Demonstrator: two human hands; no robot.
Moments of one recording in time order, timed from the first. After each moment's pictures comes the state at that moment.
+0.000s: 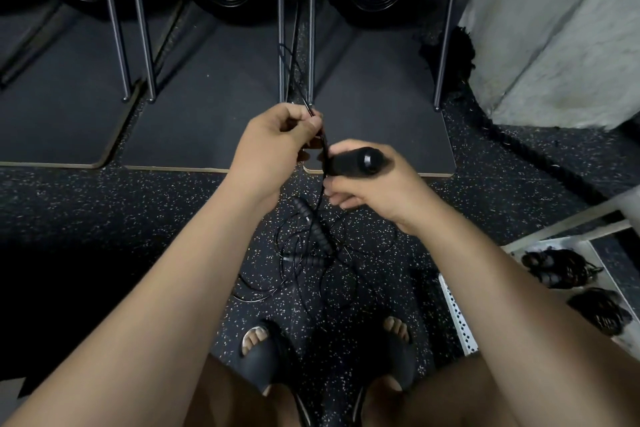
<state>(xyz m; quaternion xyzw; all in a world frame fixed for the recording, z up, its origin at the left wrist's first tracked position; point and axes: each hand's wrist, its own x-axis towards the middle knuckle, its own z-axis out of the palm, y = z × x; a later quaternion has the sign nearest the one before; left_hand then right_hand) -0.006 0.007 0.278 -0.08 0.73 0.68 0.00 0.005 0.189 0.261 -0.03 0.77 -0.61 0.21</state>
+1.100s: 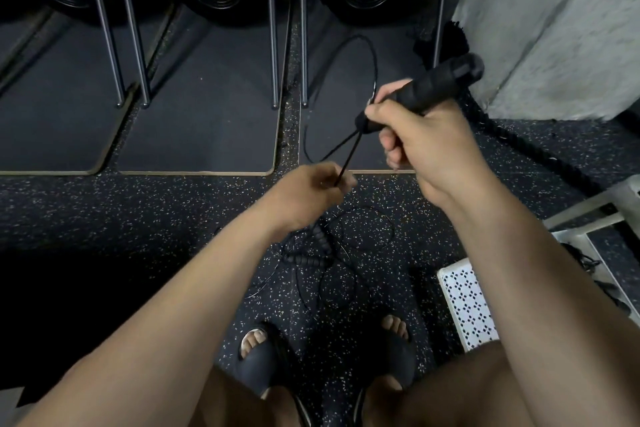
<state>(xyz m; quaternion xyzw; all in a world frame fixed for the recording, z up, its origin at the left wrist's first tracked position) 0.006 0.034 0.230 0.04 0.81 0.54 0.22 -0.005 0.222 0.311 0.03 0.72 -0.69 0.01</state>
